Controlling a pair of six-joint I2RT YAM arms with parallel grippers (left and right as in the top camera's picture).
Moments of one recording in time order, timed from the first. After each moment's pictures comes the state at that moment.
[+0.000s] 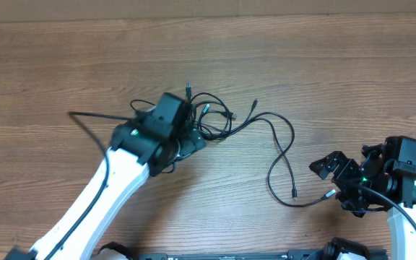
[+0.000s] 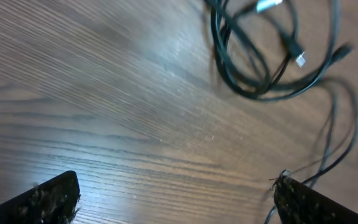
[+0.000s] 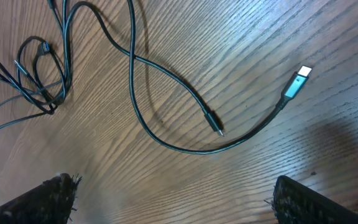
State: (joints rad) left arm -0.49 1.39 1.15 -1.02 0.00 -0.99; right arm -0.30 0.96 0.82 -1.23 -0.44 0.44
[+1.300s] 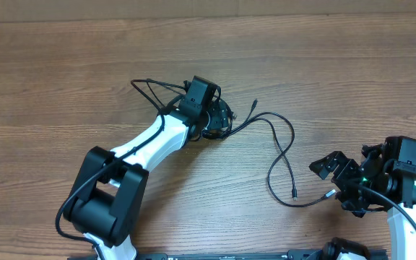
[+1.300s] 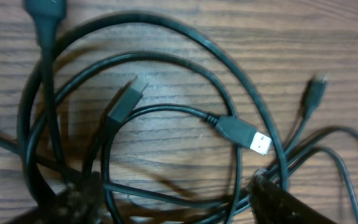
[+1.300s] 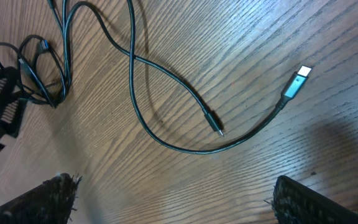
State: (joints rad) left arm -0.50 1.87 1.15 -0.30 0.04 -0.65; right arm -0.30 0.96 0.82 -1.23 -0.44 0.44
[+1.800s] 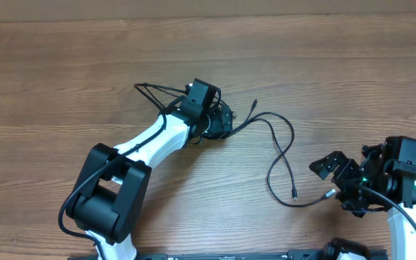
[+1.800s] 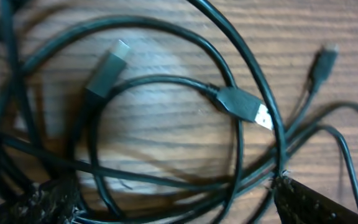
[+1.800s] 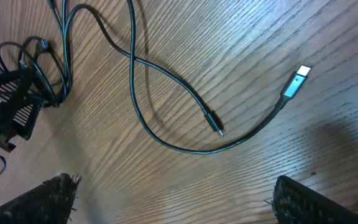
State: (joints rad) left arm -0.50 1.89 1.15 -0.34 0.12 -0.63; right arm -0.30 0.96 0.82 -1.23 -0.44 0.44
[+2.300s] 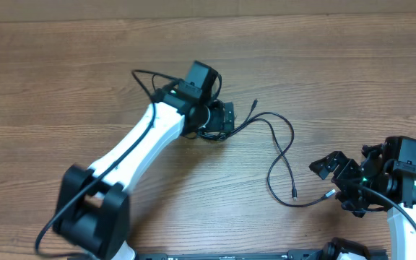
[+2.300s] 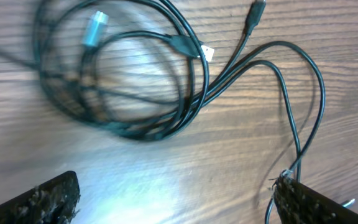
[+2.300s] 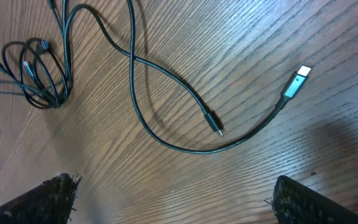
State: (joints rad) left arm -0.50 1.74 1.39 -0.84 0.17 -0.54; right arm -0.30 0.96 0.82 -1.23 -0.44 0.44
